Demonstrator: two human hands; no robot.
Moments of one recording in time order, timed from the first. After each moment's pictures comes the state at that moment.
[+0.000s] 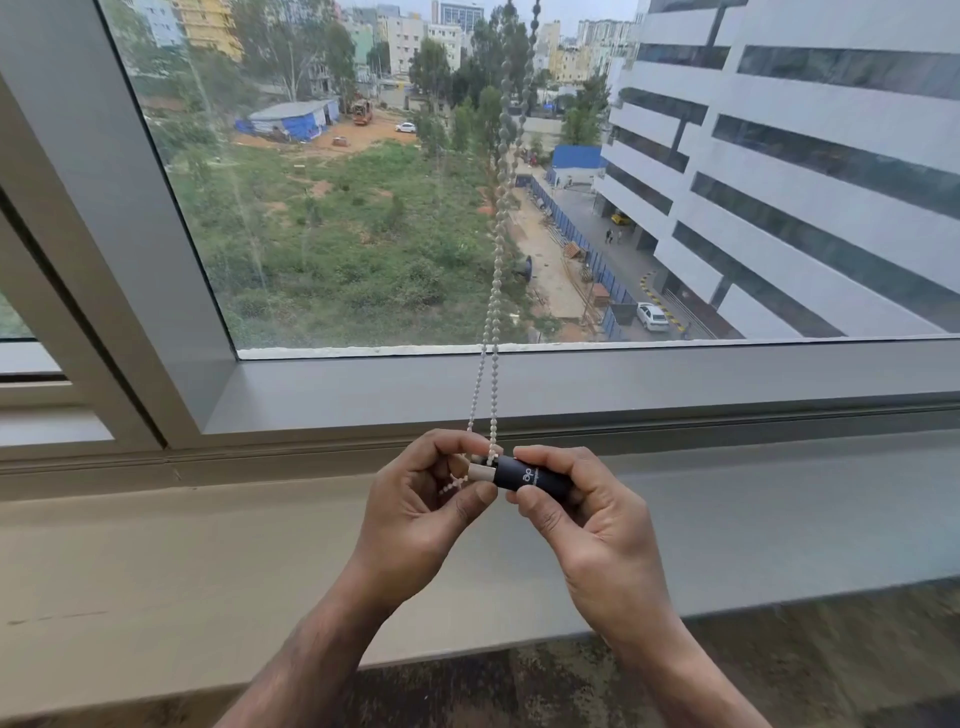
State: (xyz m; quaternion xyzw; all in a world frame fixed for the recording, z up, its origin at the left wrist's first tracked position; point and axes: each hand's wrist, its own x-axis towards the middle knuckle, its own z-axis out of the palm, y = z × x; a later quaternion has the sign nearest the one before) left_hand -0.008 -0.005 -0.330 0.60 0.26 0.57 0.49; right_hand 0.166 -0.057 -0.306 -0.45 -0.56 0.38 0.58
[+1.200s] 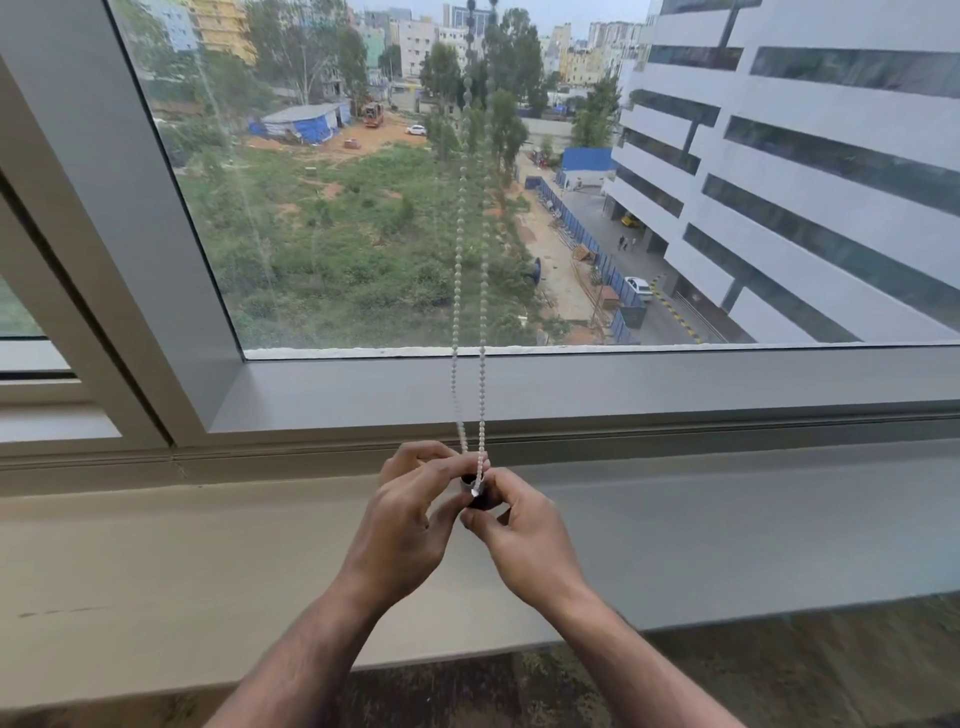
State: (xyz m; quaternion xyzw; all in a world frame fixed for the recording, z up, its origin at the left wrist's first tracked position) left_hand -0.024 0.022 -0.381 0.79 0.37 0.48 0.11; right_hand 0.143 -0.007 -0.368 -0.58 -0.61 0.36 0.39
